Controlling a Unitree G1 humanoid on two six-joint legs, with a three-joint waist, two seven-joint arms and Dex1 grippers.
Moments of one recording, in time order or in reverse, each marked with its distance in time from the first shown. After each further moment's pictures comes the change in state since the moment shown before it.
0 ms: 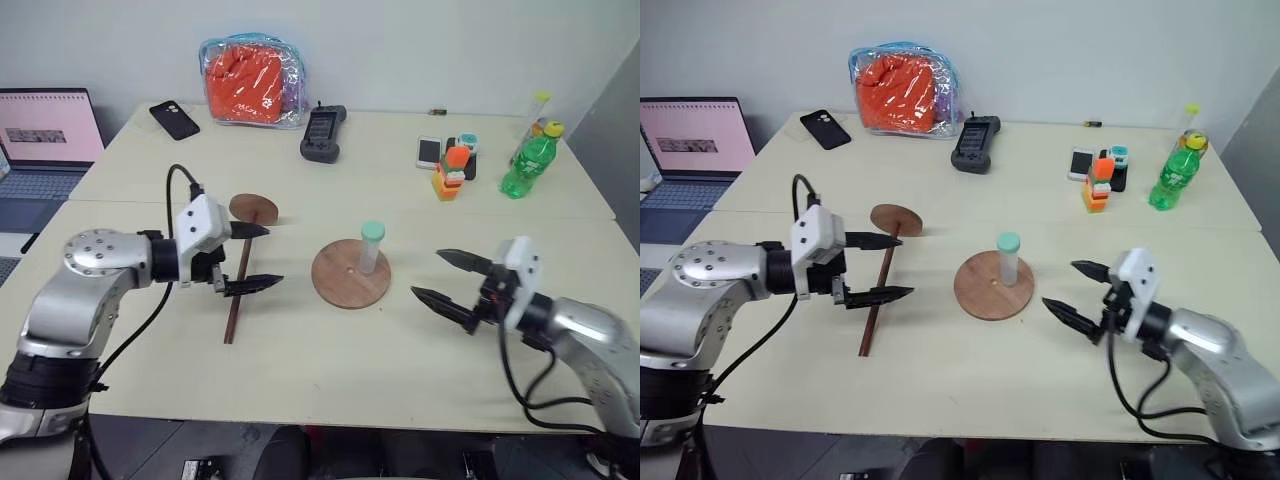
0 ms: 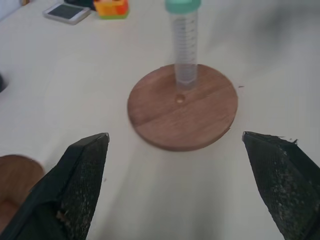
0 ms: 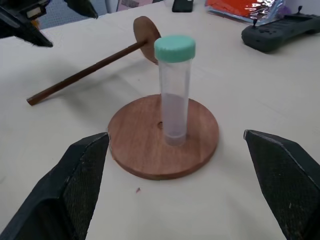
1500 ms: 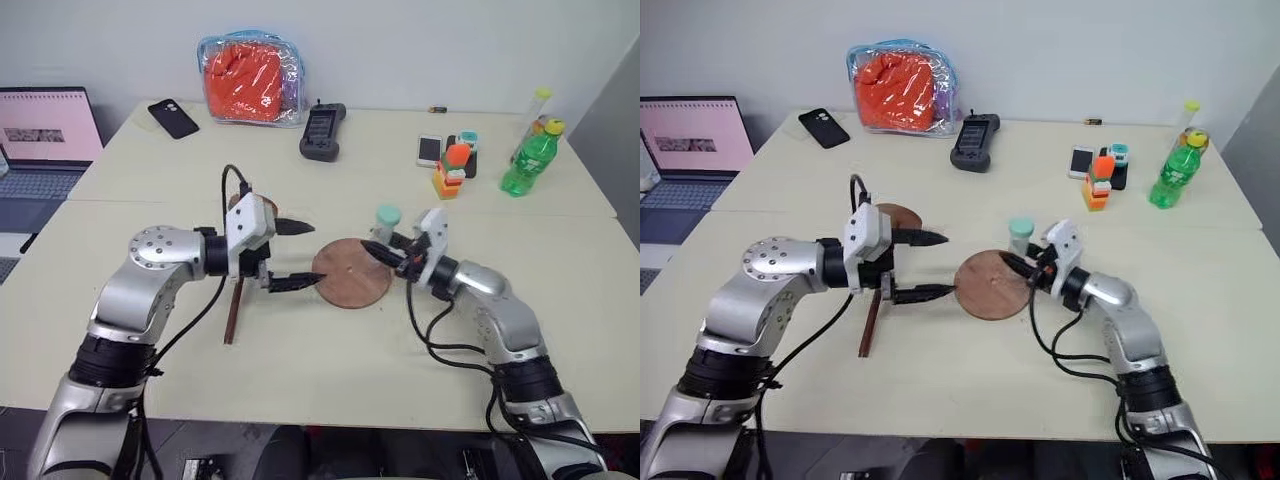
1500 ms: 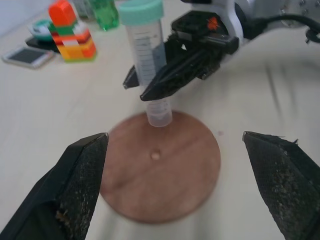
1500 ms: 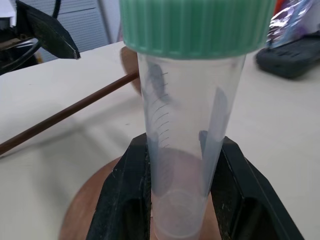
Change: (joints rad) left arm -0.107 -0.198 -0.079 0.018 -0.007 -0.007 0.041; right arm -0.280 0.248 0.085 0.382 -0.207 -0.193 -0.009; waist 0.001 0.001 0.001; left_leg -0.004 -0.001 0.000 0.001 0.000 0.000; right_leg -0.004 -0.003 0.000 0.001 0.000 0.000
